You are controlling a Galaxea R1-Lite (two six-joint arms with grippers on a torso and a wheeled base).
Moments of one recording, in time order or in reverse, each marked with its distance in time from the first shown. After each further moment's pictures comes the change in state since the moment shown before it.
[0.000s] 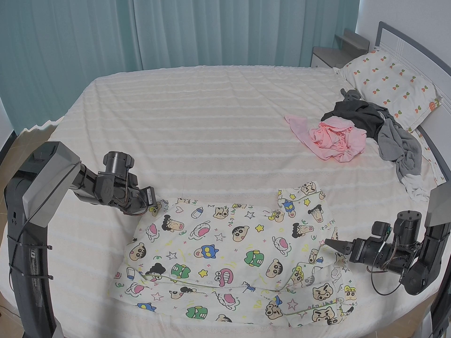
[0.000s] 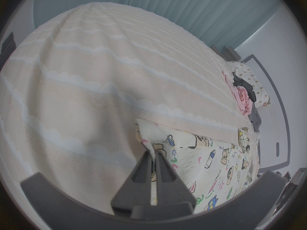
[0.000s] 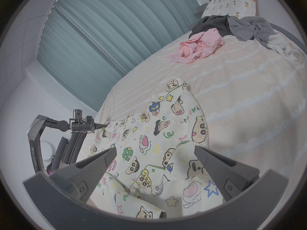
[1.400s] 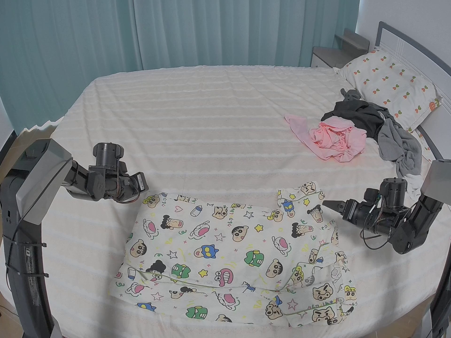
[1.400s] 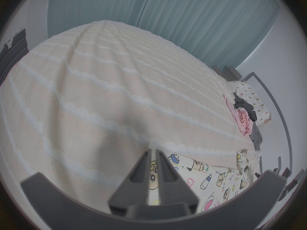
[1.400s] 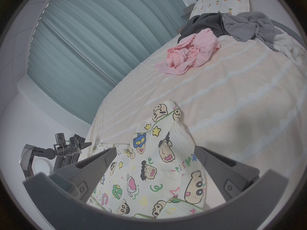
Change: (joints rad) left arm 0.043 -0.028 0.006 -0.137 0.055 -0.058; right arm -0.072 0.047 -0.490 0.419 -0.012 0.075
